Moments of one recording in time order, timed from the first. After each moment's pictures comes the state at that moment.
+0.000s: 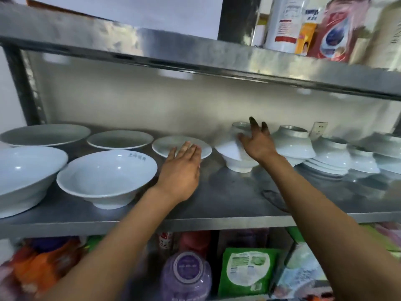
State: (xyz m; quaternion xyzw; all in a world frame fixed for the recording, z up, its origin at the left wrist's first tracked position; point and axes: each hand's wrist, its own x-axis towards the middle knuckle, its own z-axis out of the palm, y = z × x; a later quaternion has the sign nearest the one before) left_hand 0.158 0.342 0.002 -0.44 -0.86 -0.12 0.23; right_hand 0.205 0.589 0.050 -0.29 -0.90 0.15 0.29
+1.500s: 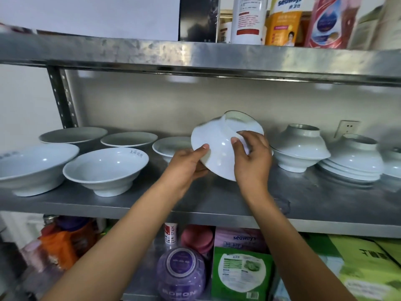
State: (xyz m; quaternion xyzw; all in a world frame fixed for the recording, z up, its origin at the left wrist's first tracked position) left_hand 0.228 0.397 0.020 -0.21 -0.59 -0.77 -0.15; right_hand 0.276 0.534 0.015 -0.06 -0.70 0.44 0.56
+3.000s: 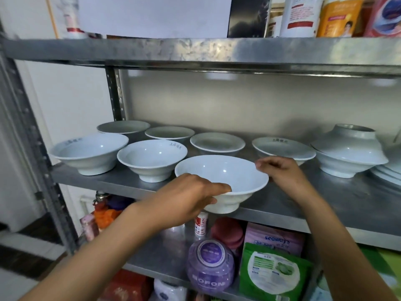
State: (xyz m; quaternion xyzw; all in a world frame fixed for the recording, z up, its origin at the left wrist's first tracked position) left_hand 0.279 0.283 -0.001 -0.55 -0.79 -0.16 0.21; right_hand 0.280 0.553 -0.009 -0.02 -0.78 0.58 0.23
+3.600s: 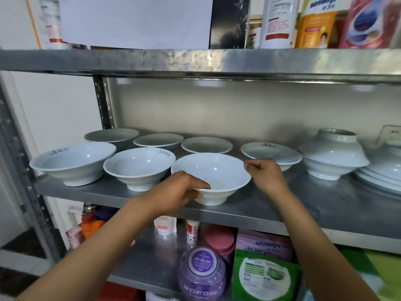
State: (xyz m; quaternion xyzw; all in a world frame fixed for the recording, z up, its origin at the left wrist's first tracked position) left_hand 0.227 0.301 -0.007 -0.52 -0.82 -0.23 0.09; right_hand 0.255 0.557 -0.010 -0.09 -0.85 0.44 0.27
